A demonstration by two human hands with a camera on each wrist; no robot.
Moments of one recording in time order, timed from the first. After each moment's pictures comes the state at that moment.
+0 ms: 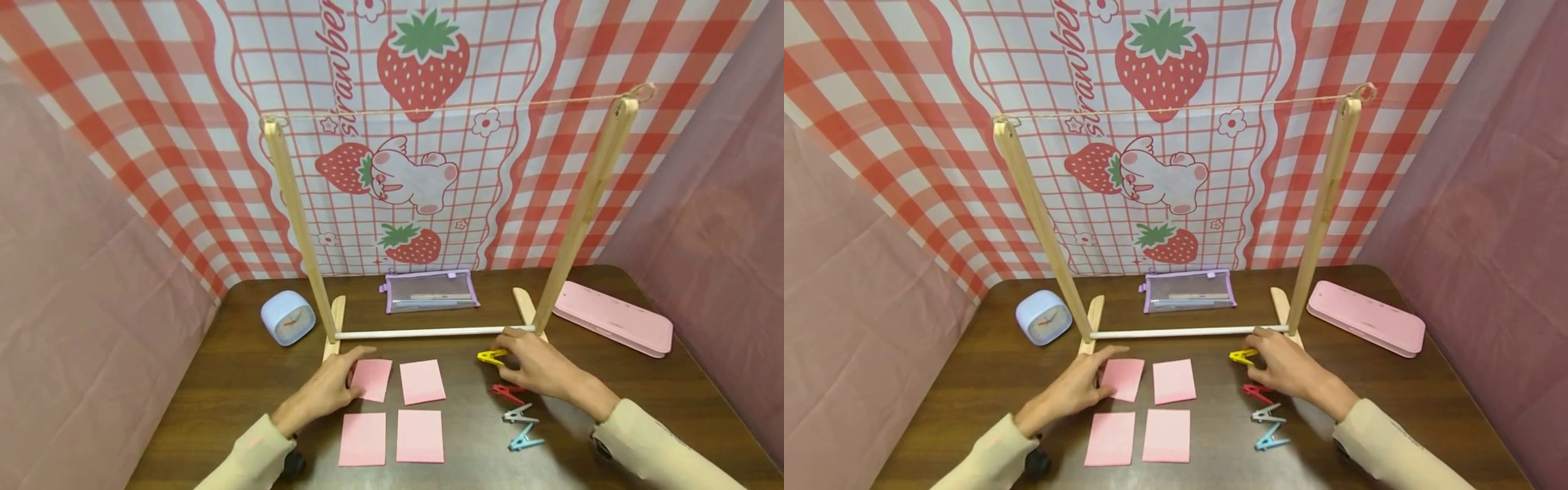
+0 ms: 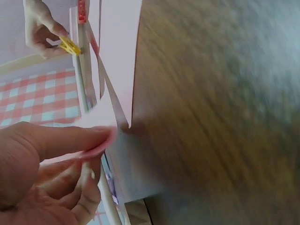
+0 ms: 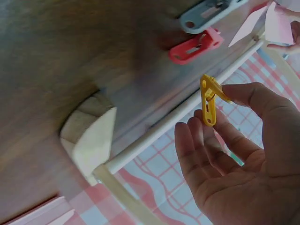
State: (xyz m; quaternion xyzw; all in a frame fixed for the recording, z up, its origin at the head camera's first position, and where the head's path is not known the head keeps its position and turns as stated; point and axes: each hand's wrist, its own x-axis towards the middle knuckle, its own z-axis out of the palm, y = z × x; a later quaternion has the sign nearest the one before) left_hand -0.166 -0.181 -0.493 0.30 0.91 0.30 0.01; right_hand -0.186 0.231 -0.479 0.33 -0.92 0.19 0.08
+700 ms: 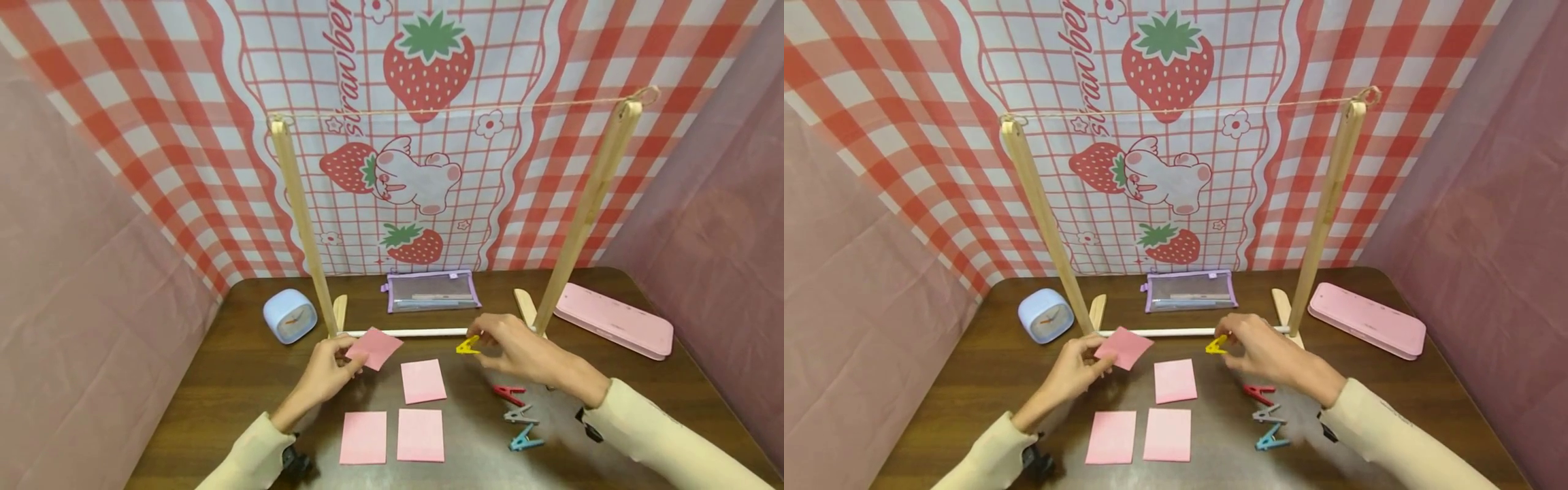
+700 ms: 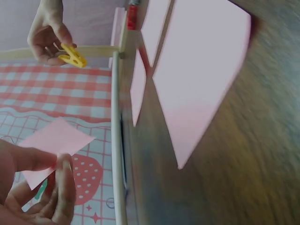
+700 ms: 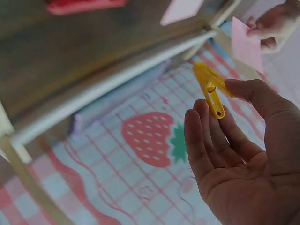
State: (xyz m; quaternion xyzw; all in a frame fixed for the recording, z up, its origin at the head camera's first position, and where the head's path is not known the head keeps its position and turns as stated) left_hand -0.169 -0.178 -0.483 0.17 0.83 0.52 -0.03; right_hand -0.190 0.193 -0.422 0.40 -0.88 0.26 0.05
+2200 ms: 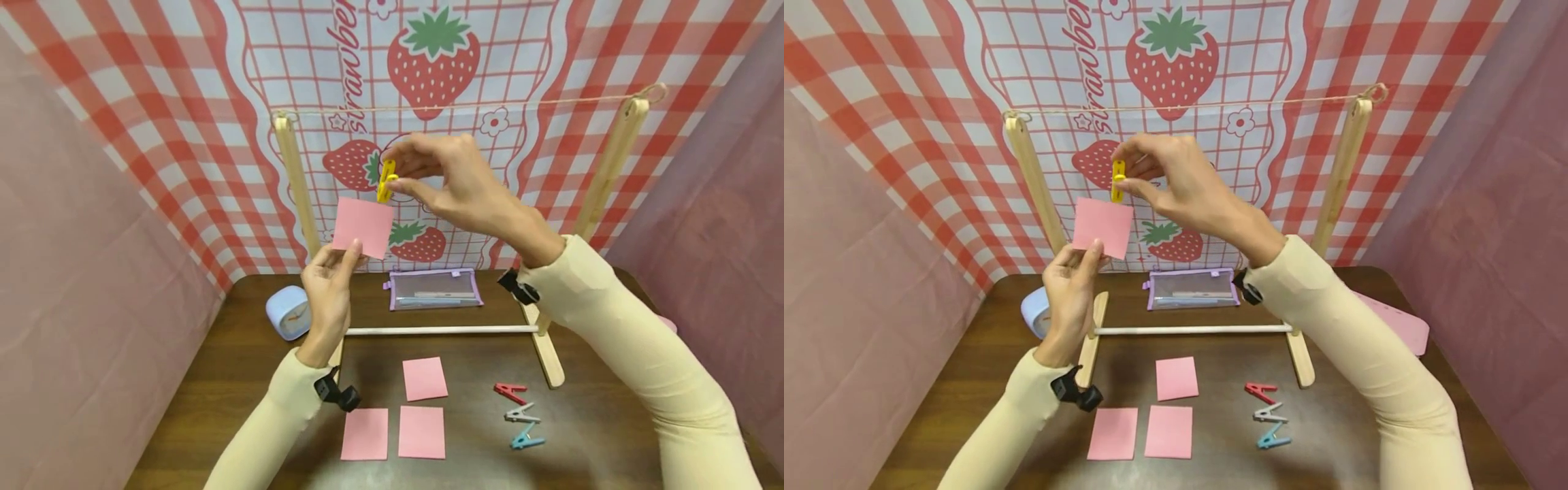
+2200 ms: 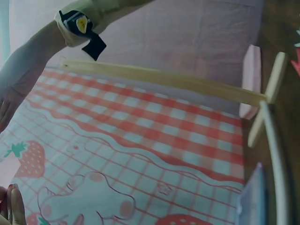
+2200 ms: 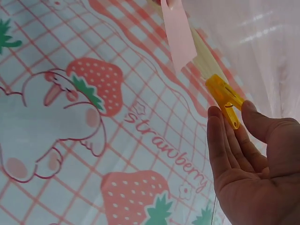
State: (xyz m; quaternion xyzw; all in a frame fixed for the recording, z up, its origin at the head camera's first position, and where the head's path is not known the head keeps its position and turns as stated) left_hand -0.221 -0.119 -0.362 0.12 0.50 0.81 -0.27; right_hand -0.239 0.084 -0.190 0.45 -0.79 0.37 0.18
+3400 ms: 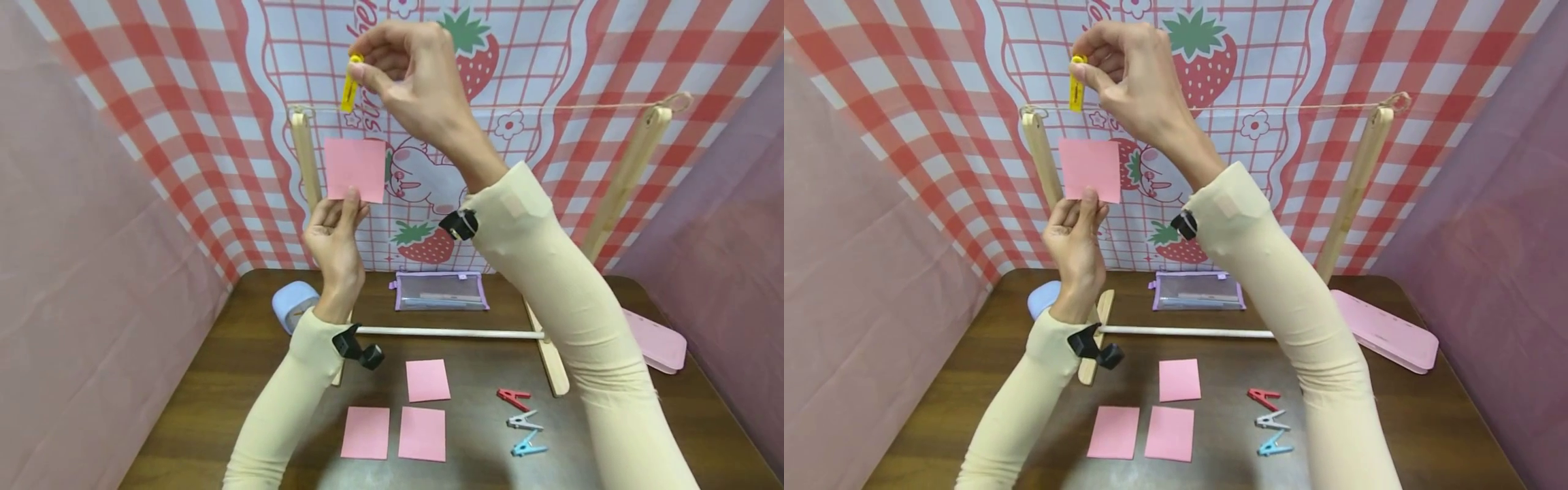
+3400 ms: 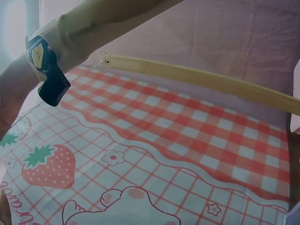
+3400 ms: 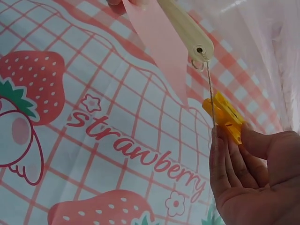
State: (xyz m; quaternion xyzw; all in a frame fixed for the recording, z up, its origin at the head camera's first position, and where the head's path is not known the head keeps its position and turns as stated) left_hand -0.253 -0.107 -0.306 0.13 0.37 0.85 -0.36; right_hand -0.273 0.014 -0.112 0.34 -0.77 0.47 0.25
